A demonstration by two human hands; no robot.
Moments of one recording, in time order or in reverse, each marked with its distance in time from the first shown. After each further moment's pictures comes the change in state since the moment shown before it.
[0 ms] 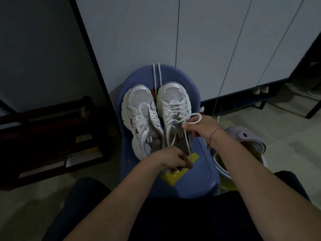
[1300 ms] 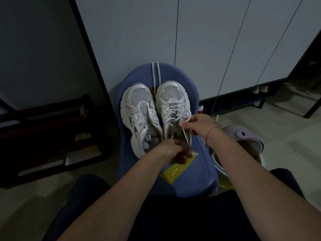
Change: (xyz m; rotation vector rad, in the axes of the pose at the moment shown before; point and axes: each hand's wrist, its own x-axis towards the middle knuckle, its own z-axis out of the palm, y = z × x) left_hand 0.011 0.010 0.006 -0.697 0.172 -0.071; right_hand 0.001 -0.001 0.004 -0.041 -0.023 -0.021
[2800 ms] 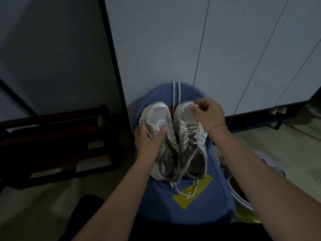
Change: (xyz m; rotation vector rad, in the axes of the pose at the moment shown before) left_hand 0.006 0.026 -0.099 0.106 0.739 0.424; right_hand 0.031 -0.085 0.031 -0.235 0.290 -0.399
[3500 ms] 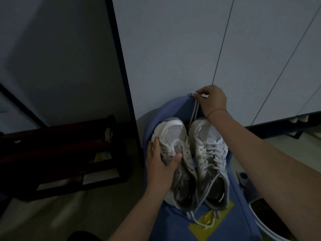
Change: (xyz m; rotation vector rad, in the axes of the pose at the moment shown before) left_hand 0.008 -0.009 -0.007 0.085 -0.112 0.105; right_hand 0.113 -0.017 0.057 -0.295 0.066 -0.122
